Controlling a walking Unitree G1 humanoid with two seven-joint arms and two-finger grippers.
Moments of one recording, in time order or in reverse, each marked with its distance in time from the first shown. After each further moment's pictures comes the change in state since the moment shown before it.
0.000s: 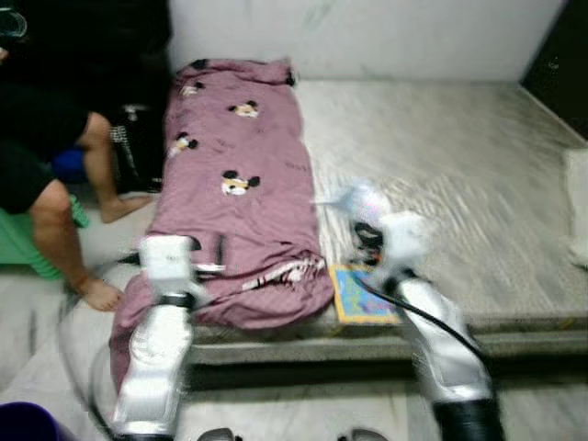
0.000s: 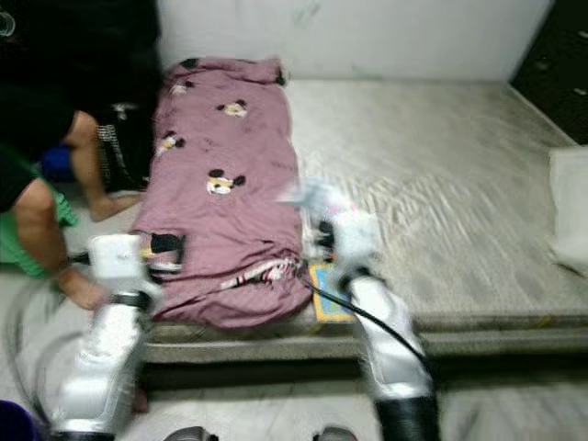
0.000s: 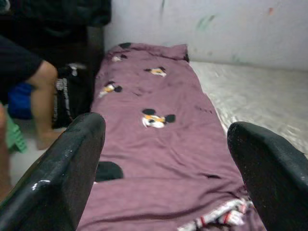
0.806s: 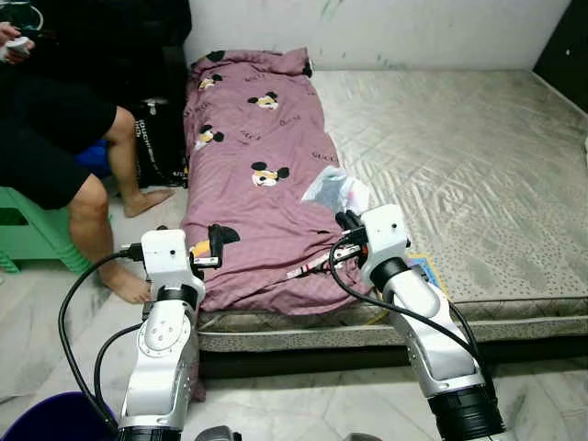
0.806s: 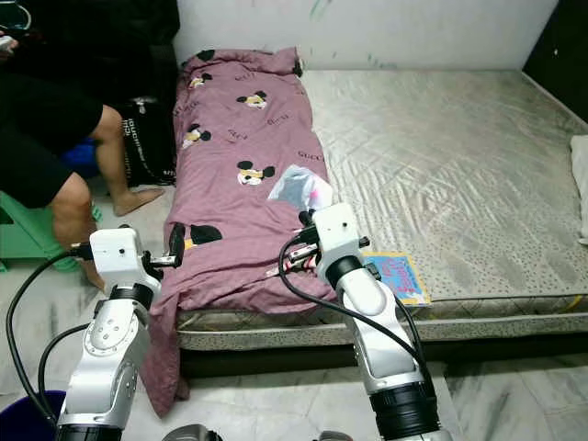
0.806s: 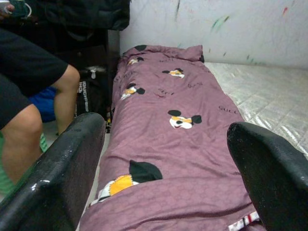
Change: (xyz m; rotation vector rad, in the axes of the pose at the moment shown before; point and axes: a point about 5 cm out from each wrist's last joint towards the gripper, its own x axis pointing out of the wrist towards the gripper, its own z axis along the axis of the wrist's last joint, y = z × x) left arm 0.006 -0.006 0.007 0.023 -0.032 0.026; right arm 0.008 0.003 0.008 -0.130 -0.017 0.016
